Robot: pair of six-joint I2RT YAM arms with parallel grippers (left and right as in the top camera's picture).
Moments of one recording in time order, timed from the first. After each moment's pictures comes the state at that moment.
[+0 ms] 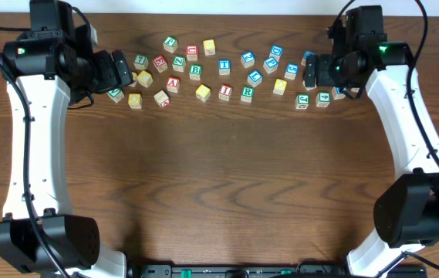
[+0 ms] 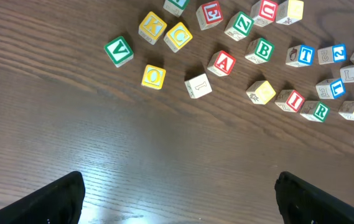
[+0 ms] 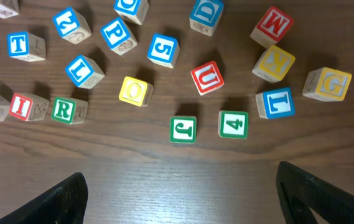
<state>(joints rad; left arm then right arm) 0.10 1.70 1.80 -1.25 0.18 -0.23 0.08 1.85 1.69 -0.93 -0.09 0.10</state>
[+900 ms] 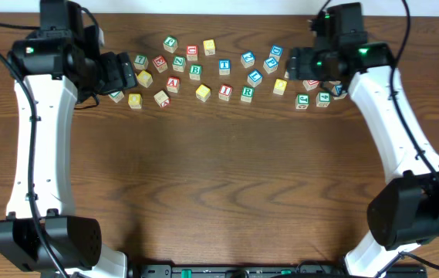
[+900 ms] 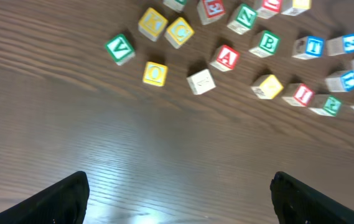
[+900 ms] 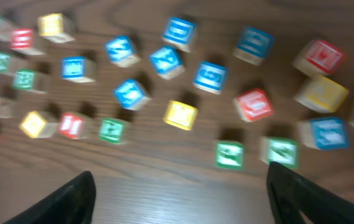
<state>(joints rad) 0.06 1.70 1.80 -1.26 0.12 -0.22 0.19 1.85 1.69 -0.81 -0.10 0.21</state>
